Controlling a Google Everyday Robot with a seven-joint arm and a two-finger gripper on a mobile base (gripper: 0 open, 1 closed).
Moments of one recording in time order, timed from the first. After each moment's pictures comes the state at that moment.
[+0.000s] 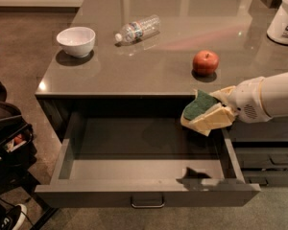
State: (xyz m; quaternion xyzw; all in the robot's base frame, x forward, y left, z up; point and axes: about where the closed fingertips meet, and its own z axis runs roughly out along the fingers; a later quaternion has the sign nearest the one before) arm 0.498 -0.177 0.838 -0.41 0.82 0.17 0.37
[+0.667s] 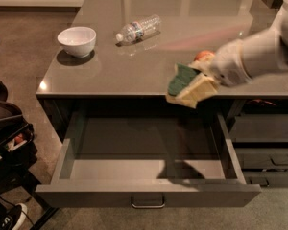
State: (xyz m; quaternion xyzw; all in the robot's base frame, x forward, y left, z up) arm 0.545 -0.135 0.885 -0.50 0.76 0.17 0.38
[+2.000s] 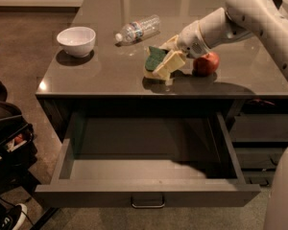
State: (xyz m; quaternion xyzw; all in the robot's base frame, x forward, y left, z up) arm 0.676 -0.071 0.871 -0.57 0.69 0.24 0.36
